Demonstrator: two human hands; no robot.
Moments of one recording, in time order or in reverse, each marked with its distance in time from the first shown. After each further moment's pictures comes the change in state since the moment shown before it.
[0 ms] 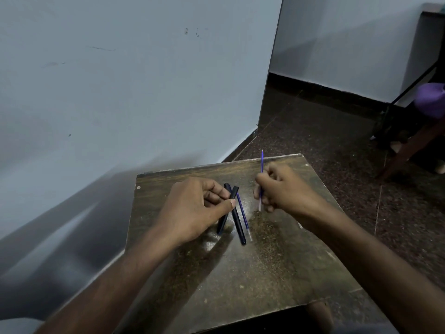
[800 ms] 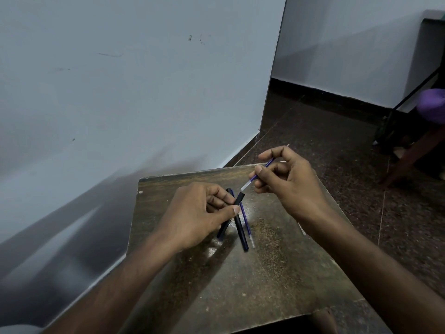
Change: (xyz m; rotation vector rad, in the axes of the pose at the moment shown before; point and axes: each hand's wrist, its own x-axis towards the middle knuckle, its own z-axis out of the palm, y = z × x) left_hand 0.002 0.003 -0.002 -0.001 -0.042 0.042; right_hand -0.004 -0.008 -0.001 0.199 0.179 -0.253
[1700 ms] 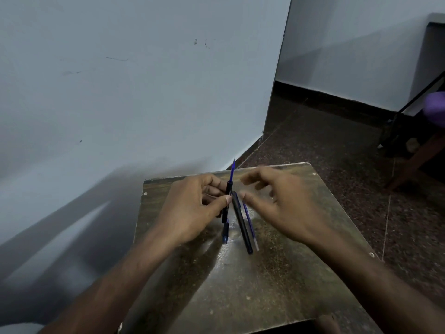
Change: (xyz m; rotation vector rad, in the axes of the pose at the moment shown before) left_hand 0.005 -0.002 -0.014 -0.041 0.066 0.046; right_hand -0.007 0.008 0.010 -0.663 -0.143 -0.321
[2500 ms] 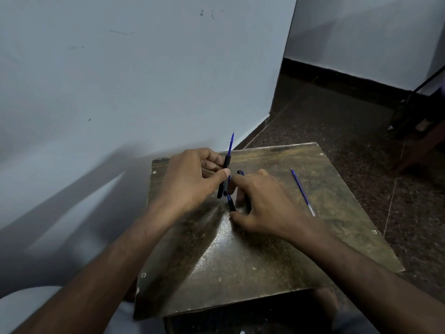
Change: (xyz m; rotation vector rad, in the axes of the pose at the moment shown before) left_hand 0.004 -0.003 -0.012 0.031 0.105 -0.013; right_hand -0.010 -0.022 0.043 -0.258 -0.272 -0.051
